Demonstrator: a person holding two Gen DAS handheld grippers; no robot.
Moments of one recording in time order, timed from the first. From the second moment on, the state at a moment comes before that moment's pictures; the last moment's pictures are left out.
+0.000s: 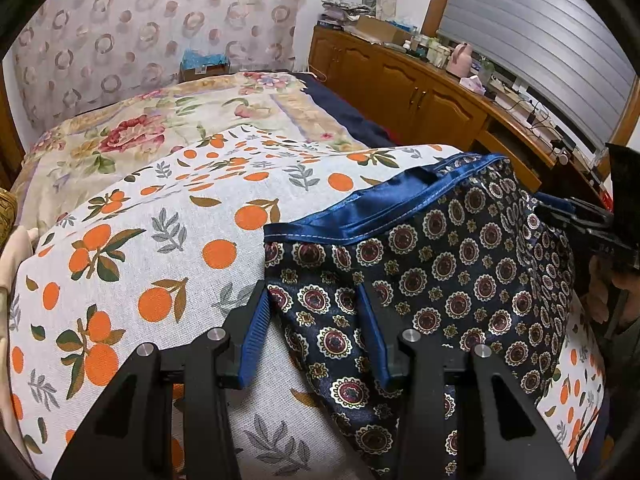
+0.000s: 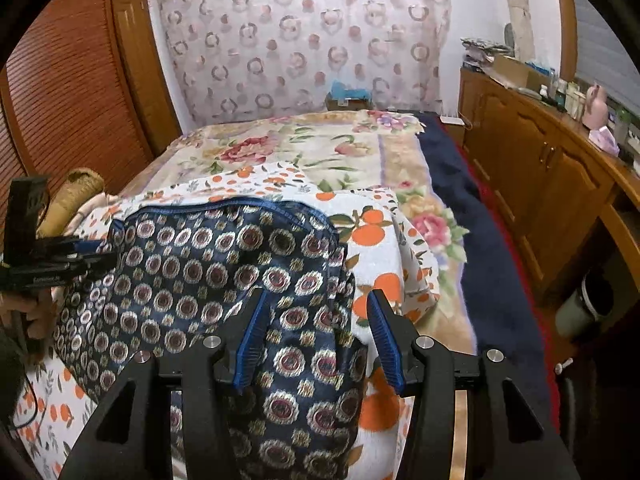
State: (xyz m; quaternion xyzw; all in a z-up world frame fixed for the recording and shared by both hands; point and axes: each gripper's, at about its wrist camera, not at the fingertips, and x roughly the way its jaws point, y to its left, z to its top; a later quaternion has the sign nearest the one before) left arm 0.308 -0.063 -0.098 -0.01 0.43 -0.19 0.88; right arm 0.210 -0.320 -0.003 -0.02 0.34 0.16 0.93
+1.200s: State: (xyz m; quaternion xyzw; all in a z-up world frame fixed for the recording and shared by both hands) left arm 0.217 -0.005 0.000 -0.04 0.31 -0.19 0.93; right arm 0.162 -0.266 0.055 -0.05 0.25 0.23 0.94
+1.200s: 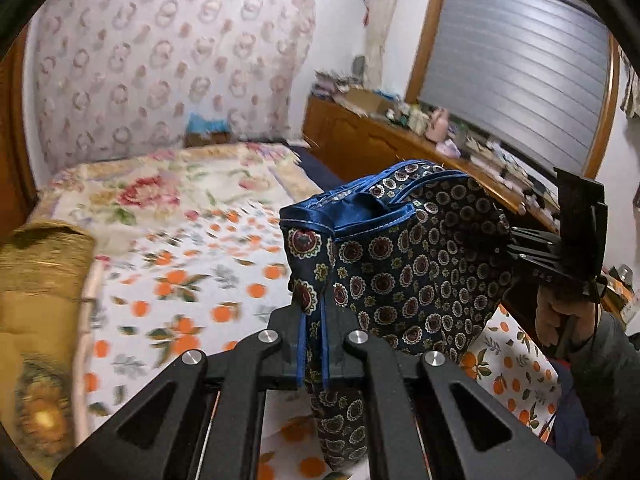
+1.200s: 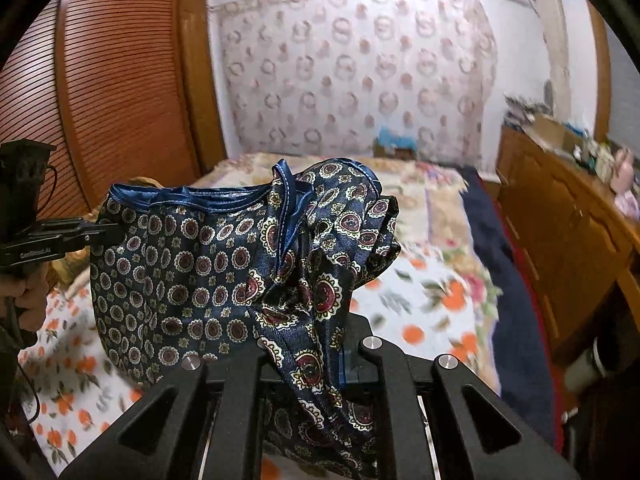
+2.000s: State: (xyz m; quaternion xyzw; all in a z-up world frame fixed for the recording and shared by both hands) left arm 0.114 0.205 -0.004 -0.14 0.22 0.04 0.97; right arm 0.283 -0.025 0.116 -0.18 0.15 0.41 0.88
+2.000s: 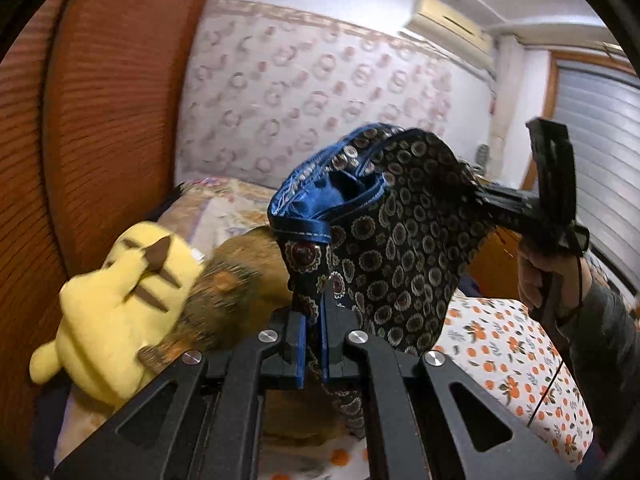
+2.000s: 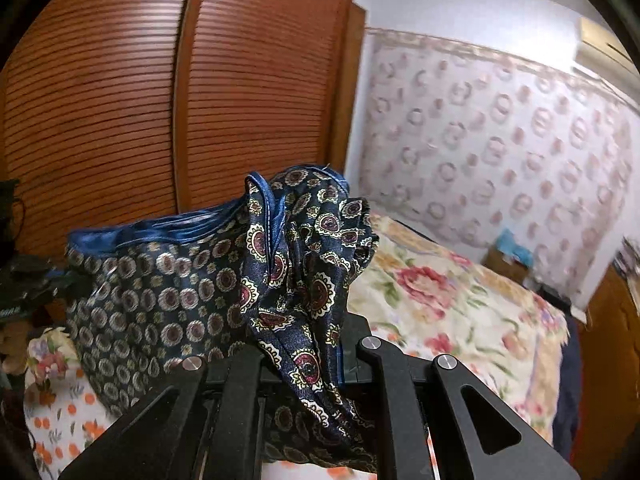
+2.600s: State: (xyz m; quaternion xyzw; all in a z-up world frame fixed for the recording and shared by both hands) left arm 0.116 0.269 -0.050 -0.20 0.25 0.10 0.94; right arm 0.396 0.087 0.066 -0.24 0.22 0.41 0.85
